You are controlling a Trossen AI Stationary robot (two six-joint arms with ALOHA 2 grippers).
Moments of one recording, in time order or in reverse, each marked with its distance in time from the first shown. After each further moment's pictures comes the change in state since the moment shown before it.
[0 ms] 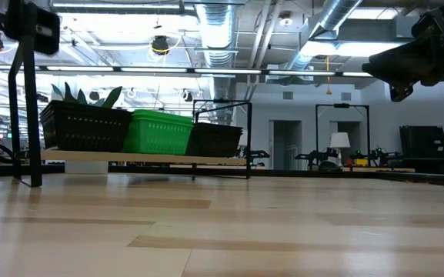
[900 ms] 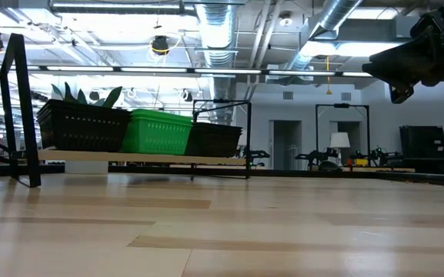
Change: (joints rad) left arm -0.029 -0.048 0.048 -0.054 0.540 0.103; right arm 0.000 0.000 0.000 -0.001 -0.004 0.046
